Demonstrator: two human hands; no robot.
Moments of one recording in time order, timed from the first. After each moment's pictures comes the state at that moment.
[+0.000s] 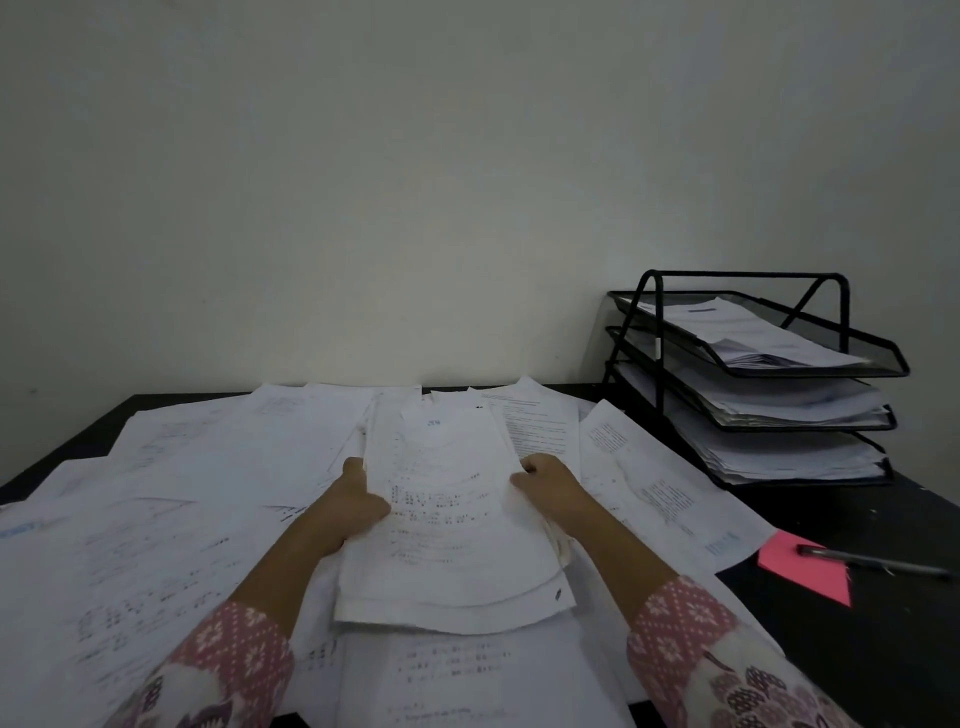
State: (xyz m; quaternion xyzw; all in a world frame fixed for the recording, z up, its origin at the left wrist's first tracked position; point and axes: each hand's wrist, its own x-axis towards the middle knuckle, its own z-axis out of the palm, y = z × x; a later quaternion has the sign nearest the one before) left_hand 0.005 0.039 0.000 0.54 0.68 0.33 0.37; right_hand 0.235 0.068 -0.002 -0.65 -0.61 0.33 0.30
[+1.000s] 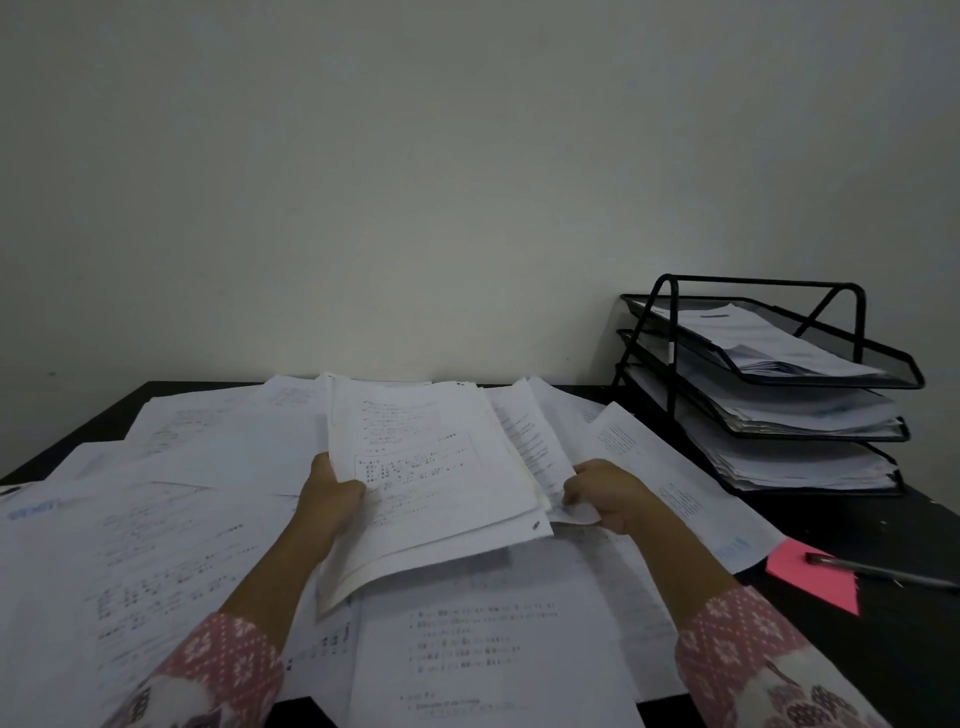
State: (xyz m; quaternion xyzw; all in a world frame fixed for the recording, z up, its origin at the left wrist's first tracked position) left_hand -0.015 0.033 -0.013 0.43 0.68 0.48 0.35; right_hand 0.273 0.063 0.012 -0.66 -0.51 0.46 0.29
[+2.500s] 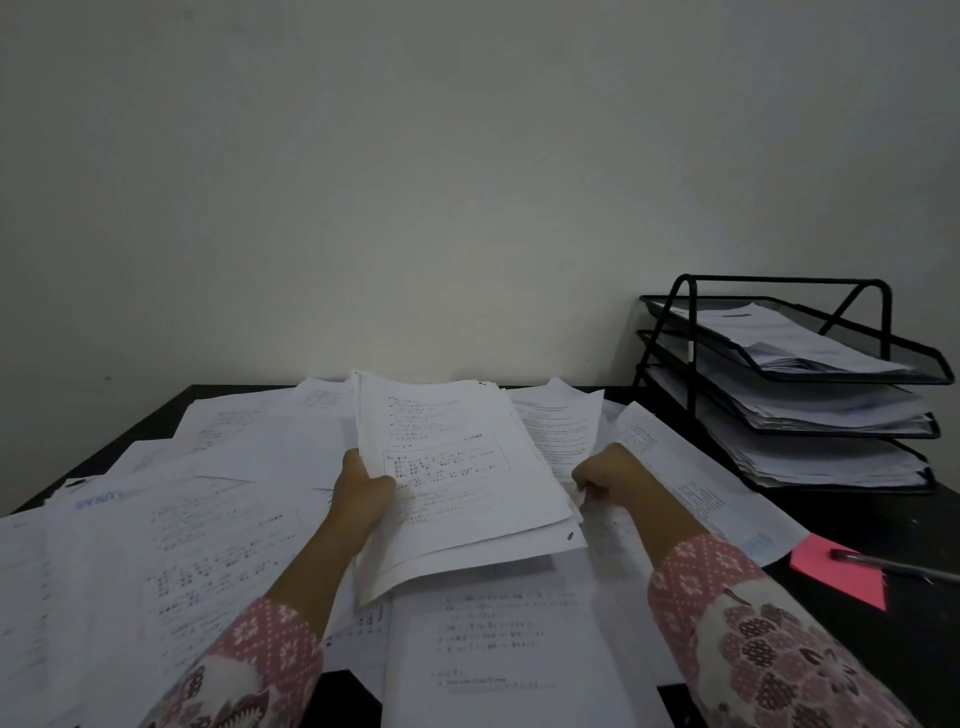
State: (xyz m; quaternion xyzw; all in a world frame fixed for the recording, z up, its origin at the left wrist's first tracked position) left_hand -0.008 0.014 -0.003 0.43 0.68 0.49 0.33; right_hand 0.258 0.083 0.012 -0.73 -0.50 0.36 0.28
